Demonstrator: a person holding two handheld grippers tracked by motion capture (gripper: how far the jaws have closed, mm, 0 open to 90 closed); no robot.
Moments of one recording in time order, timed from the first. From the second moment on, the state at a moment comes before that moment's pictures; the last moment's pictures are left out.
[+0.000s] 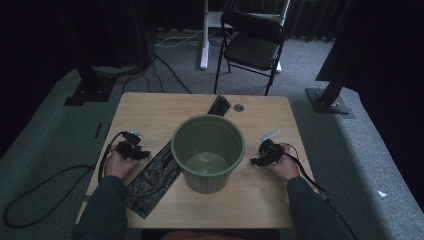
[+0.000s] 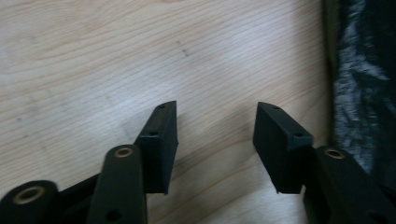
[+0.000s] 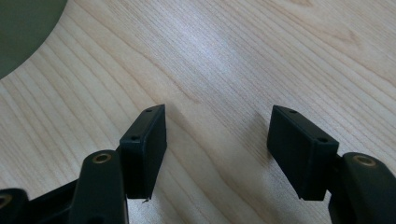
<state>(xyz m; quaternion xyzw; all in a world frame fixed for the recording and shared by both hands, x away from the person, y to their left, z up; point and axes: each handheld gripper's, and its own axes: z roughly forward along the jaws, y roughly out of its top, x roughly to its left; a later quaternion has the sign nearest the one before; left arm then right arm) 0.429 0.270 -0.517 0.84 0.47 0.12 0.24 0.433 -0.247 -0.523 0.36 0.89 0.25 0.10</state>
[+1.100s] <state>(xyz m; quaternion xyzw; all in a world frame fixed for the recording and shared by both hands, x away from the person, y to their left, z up) 0.401 0.223 -0.475 0.85 0.36 0.11 0.38 0.415 -0.212 -0.484 0.29 0.89 0.33 0.10</state>
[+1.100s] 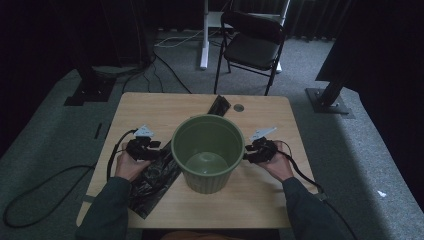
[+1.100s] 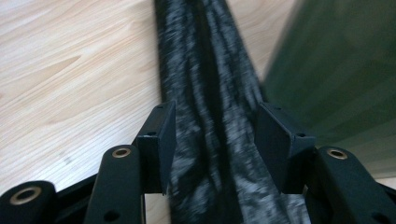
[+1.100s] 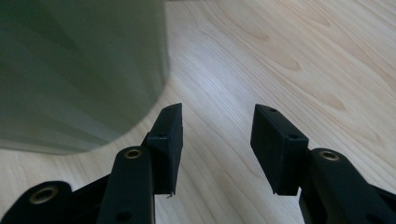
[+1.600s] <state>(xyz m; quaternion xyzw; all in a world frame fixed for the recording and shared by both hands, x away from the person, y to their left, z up) 0.395 0.197 -0.469 0.85 0.32 0.08 0.41 0.411 -0.199 -0.478 0.27 0.88 0.37 0.09</state>
